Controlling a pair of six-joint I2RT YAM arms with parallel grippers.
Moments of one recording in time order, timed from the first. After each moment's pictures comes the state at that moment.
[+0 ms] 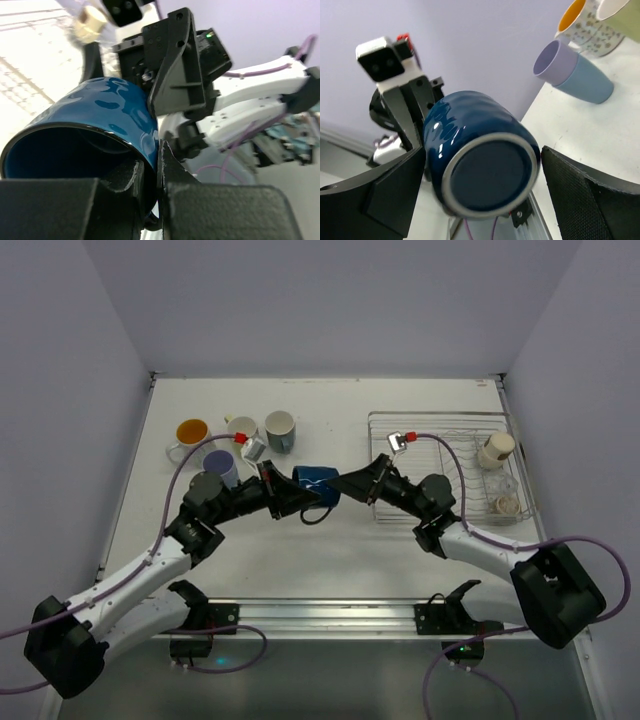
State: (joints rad) left arm -0.62 0.93 0.55 0.49 0.59 -0.79; right arm 0.59 1.24 0.45 1.02 -0.53 1.22
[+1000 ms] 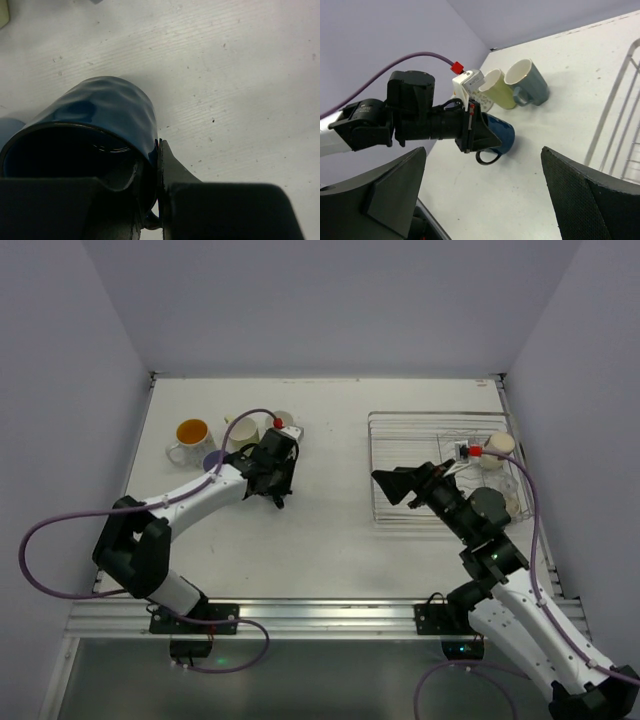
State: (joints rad) left arm -0.61 1.52 1.05 -0.46 -0.12 -0.30; right arm 0.48 0.61 0.53 0.13 -0.17 0.74
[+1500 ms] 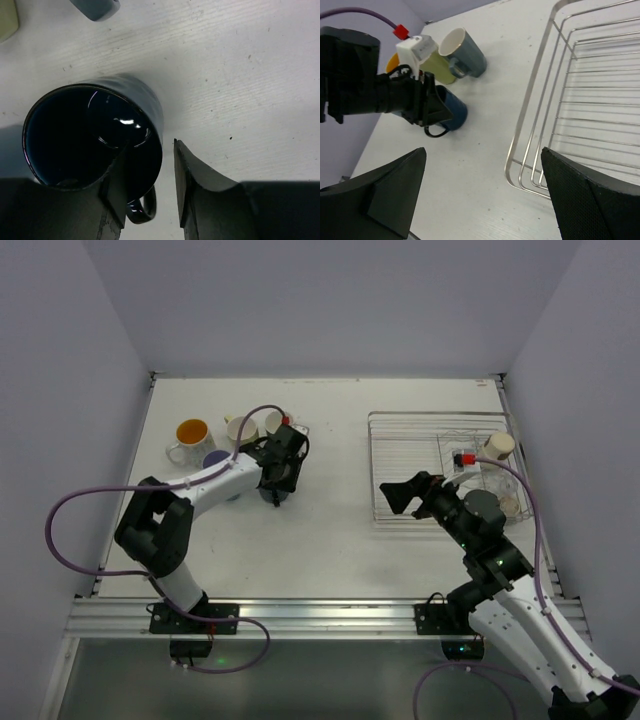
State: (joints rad) left arm -0.61 1.69 1.16 -0.53 -0.20 -0.28; right arm 0.48 0.54 0.53 -0.15 -0.05 0.60
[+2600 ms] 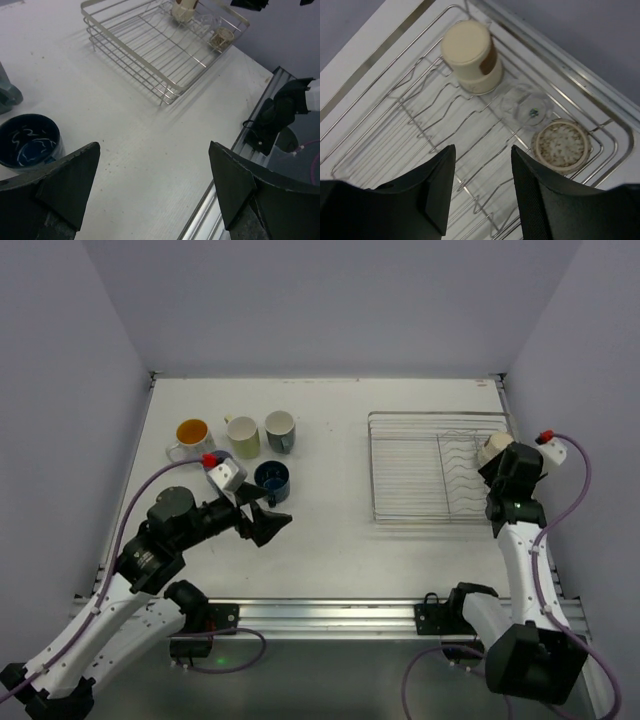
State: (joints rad) left arm -0.61 0.57 0.71 -0.30 0.33 -0.22; right arm -0.11 0.91 0.73 -0.33 0.37 0.52
